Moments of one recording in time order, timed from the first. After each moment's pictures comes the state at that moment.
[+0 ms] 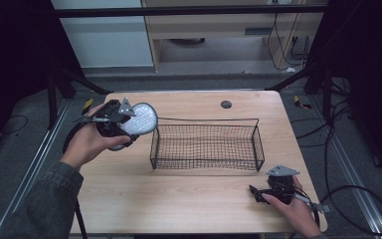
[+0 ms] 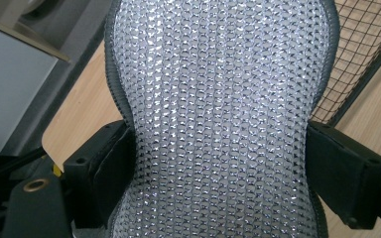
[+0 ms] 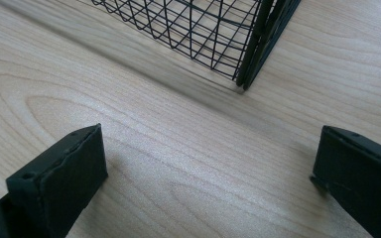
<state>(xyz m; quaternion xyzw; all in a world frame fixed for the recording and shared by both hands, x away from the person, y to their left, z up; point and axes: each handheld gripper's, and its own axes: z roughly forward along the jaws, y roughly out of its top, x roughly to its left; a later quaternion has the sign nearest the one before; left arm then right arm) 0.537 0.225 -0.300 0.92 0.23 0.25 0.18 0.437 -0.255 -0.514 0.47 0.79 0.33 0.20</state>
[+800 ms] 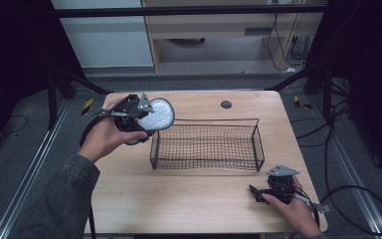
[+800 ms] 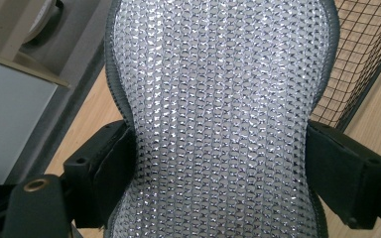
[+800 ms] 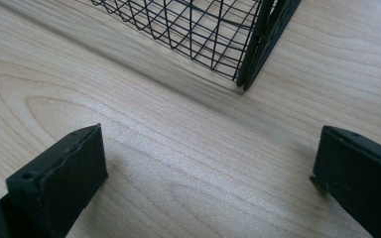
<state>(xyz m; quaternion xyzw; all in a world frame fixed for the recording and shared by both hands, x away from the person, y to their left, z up) 0.543 0.178 -0.291 0.93 0.19 0.25 0.19 0.437 -0.255 -0.514 0.47 0.79 0.33 0.20</state>
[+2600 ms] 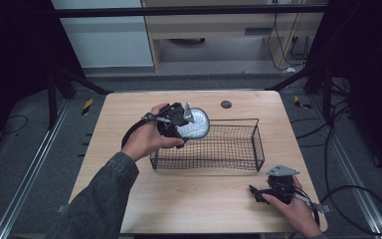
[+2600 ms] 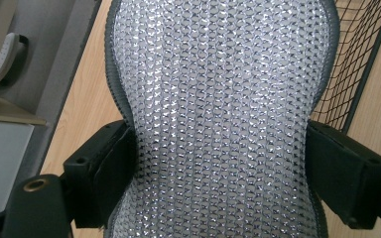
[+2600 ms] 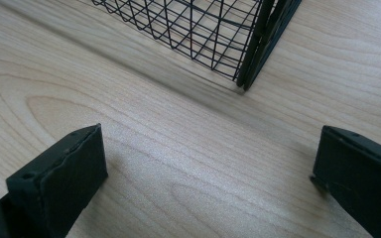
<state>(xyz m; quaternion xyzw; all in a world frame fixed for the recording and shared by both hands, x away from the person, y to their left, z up) 0.556 0.085 -0.330 0.95 0.11 0.23 0.19 0.437 -0.255 -0.514 0.47 0.79 0.33 0.20</state>
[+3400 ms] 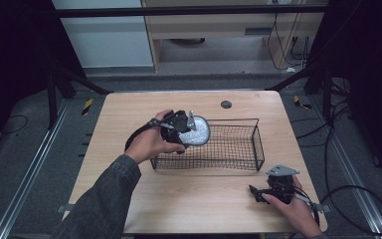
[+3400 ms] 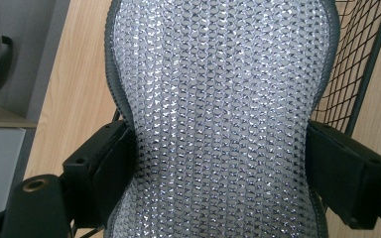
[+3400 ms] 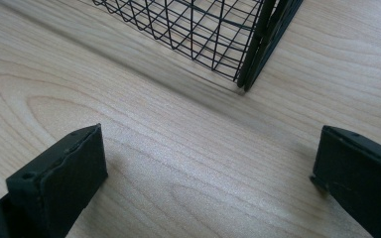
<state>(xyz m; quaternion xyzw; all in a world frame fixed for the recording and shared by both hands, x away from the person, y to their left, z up) 0.559 0.082 -0.356 0.96 0.08 0.22 0.16 0.437 -0.255 -0.514 0.47 0.79 0.34 0.20</state>
